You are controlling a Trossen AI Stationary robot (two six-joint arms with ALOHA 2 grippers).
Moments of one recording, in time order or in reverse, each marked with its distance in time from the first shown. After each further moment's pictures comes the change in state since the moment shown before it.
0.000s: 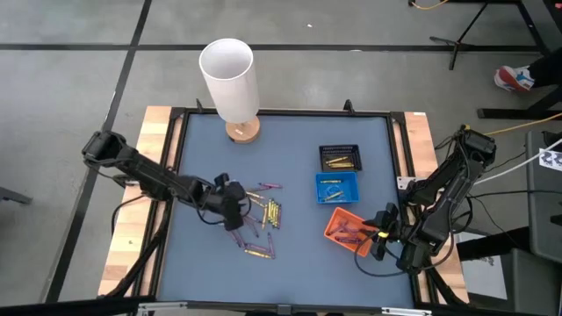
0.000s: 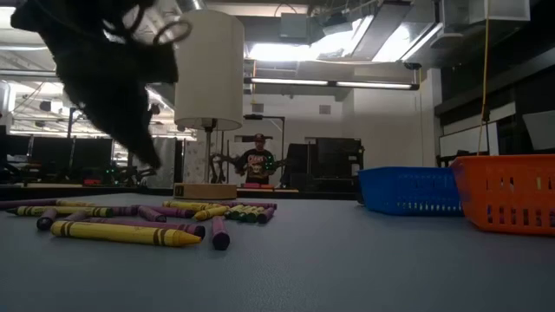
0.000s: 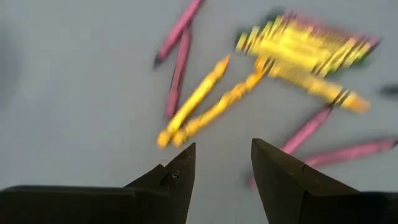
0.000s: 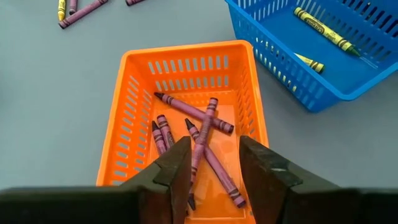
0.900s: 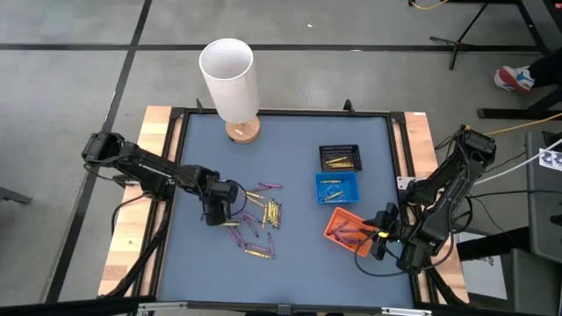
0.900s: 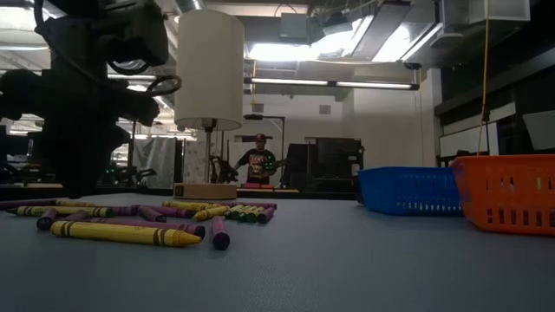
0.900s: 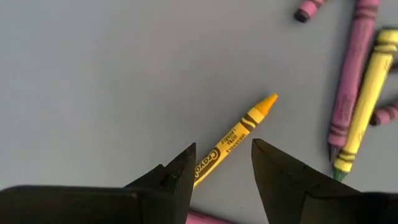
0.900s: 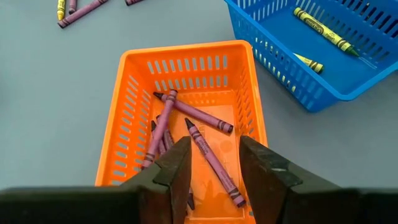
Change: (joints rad) left arm 0.162 0.000 0.000 -0.338 0.372 0.250; right arm 0.000 0.000 0.000 -0.003 0.000 0.000
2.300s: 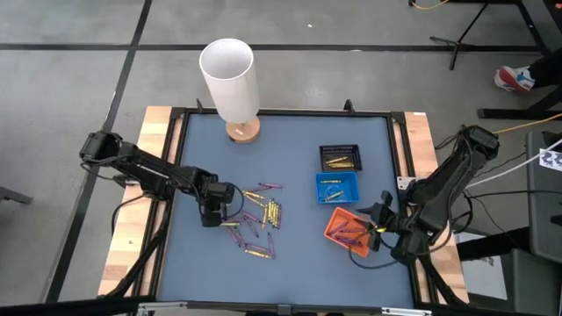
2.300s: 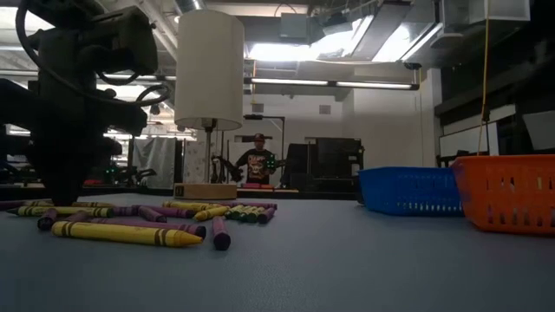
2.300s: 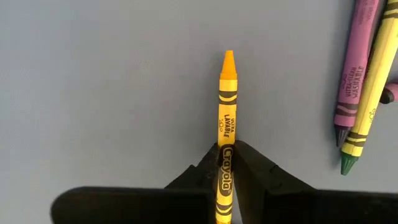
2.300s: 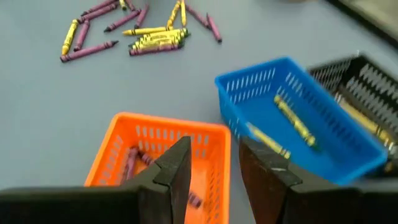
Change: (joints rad) left arm -0.001 0.000 -0.093 0.105 0.030 0.012; right arm -0.145 -0.123 0.001 0.061 0.128 -0.450
